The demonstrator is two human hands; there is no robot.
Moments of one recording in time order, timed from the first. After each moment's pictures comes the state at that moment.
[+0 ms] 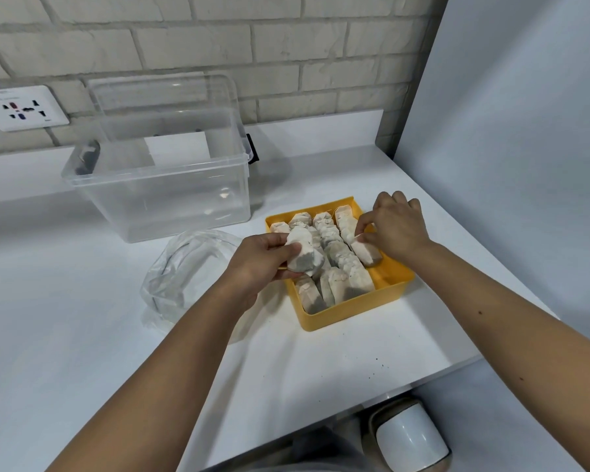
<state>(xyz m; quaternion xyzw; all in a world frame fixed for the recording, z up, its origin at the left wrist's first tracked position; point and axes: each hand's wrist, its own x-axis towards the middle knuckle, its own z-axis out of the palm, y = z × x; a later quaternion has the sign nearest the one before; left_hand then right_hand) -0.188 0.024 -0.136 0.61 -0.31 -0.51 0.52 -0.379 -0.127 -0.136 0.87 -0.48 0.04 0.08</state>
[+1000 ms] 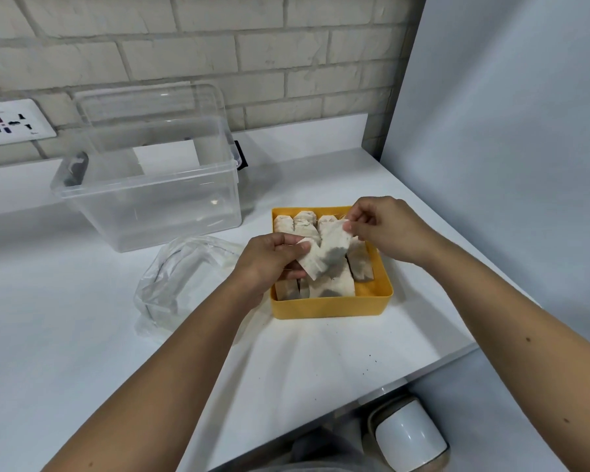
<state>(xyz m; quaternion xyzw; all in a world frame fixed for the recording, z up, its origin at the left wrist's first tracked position) -0.204 0.014 -0.132 0.60 -0.33 -0.52 0.51 -0.390 -0.077 -0.086 0.83 -0.44 0.19 -0.29</state>
